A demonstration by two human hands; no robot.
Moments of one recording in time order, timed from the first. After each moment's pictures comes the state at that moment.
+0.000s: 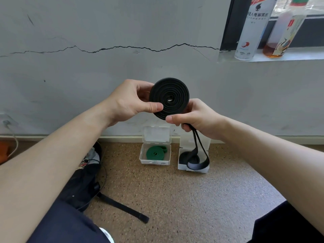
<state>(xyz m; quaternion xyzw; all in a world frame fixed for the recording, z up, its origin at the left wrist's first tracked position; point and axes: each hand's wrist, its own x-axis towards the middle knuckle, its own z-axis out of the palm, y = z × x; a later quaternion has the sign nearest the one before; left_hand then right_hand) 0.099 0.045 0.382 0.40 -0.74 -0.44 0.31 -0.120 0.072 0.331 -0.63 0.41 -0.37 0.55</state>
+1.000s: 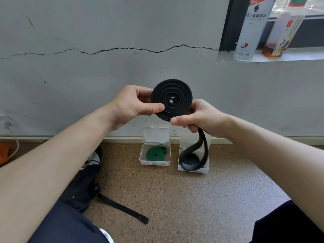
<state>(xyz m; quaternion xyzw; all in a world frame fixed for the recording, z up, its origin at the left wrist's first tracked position) 0.094 0.046 0.373 0.41 -0.70 -0.50 0.32 -0.133 0.073 0.339 -0.65 0.42 -0.33 0.54</state>
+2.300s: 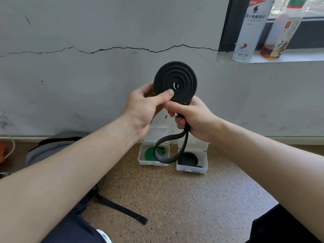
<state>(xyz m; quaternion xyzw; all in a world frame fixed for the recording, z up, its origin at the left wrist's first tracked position) 0.049 0.066 0.363 0.38 -0.50 -0.58 0.52 -0.103 0.073 0.335 -0.54 0.40 -0.48 0.56</state>
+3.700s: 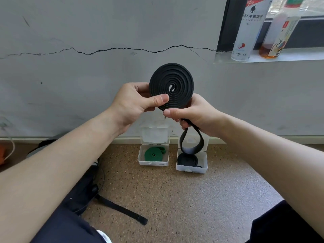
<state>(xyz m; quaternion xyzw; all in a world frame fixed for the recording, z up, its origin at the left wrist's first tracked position) 0.075 0.060 0.378 0.43 -0.64 -0.49 0.41 -0.121 0.073 0.344 -0.64 0.40 -0.39 0.53</state>
